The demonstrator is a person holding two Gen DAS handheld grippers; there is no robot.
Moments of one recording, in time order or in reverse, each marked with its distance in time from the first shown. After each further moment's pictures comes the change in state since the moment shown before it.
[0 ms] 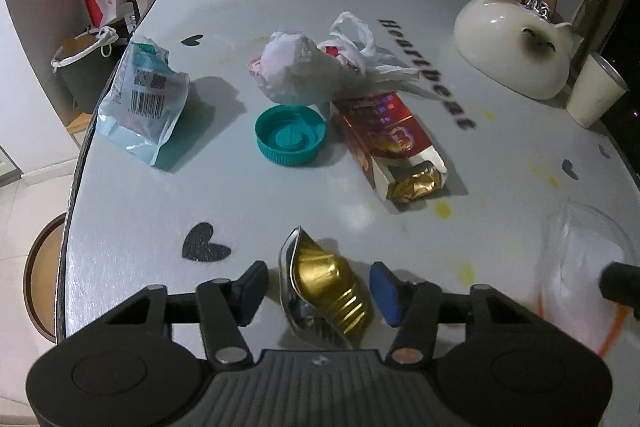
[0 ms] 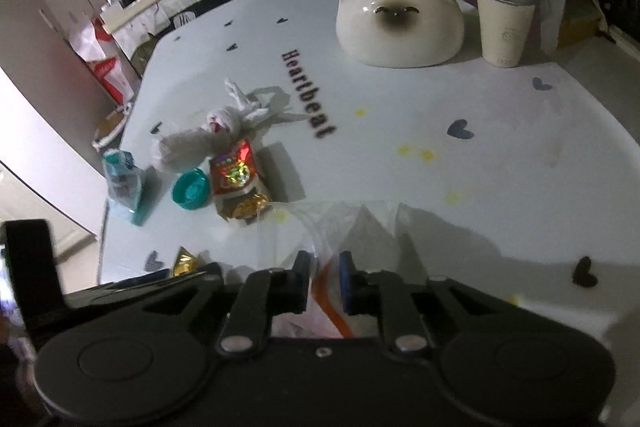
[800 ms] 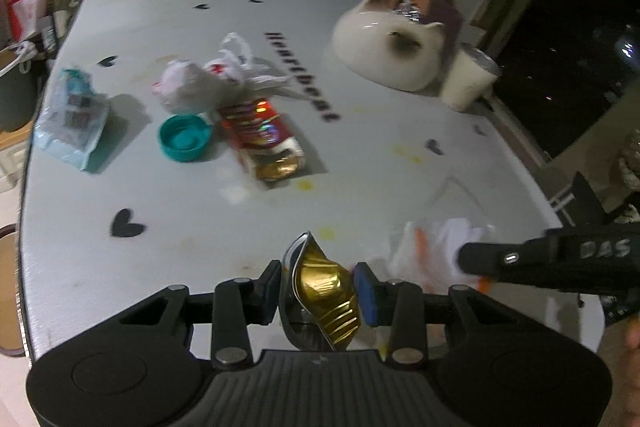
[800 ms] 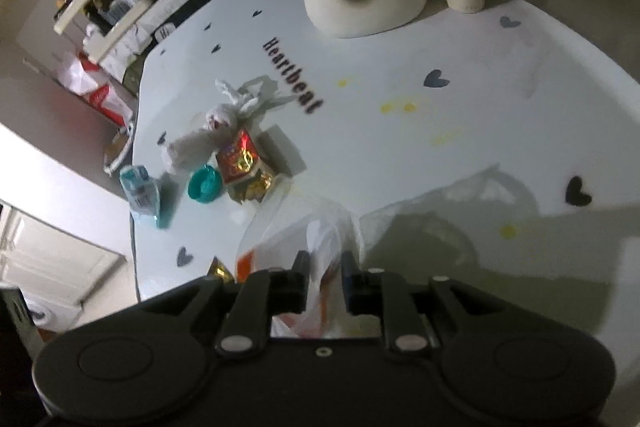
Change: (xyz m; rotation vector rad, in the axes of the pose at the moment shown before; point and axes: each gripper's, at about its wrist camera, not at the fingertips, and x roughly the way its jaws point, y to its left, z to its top) left arm -0.068 -0.025 -0.020 0.092 -0.008 -0.305; right arm -0.020 -0.013 -0.013 0.161 0.089 0.027
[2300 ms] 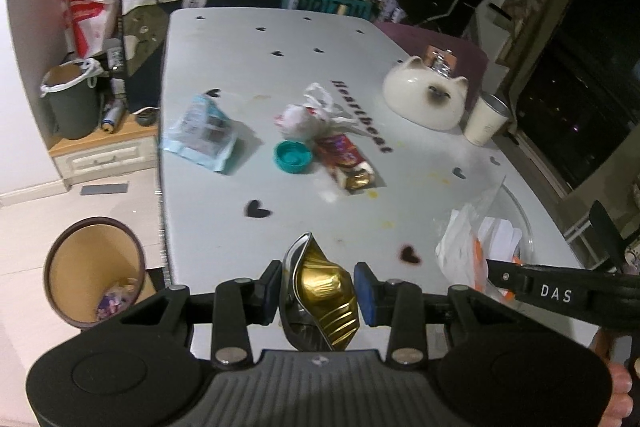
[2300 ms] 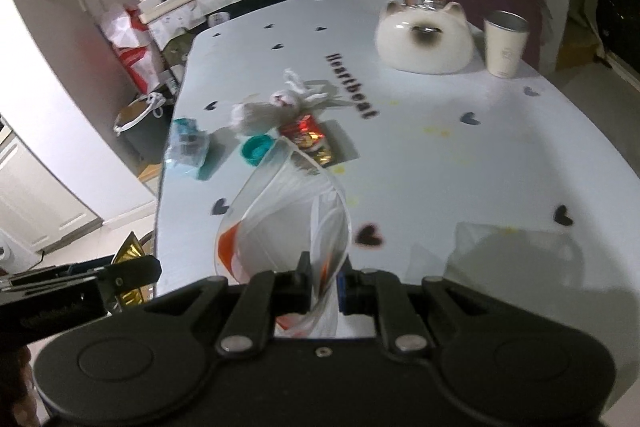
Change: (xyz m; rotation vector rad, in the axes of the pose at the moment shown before) left arm -0.143 0.054 -0.041 -0.048 -0.108 0.115; right arm -0.052 0.085 -0.079 -0.269 -0.133 -0.069
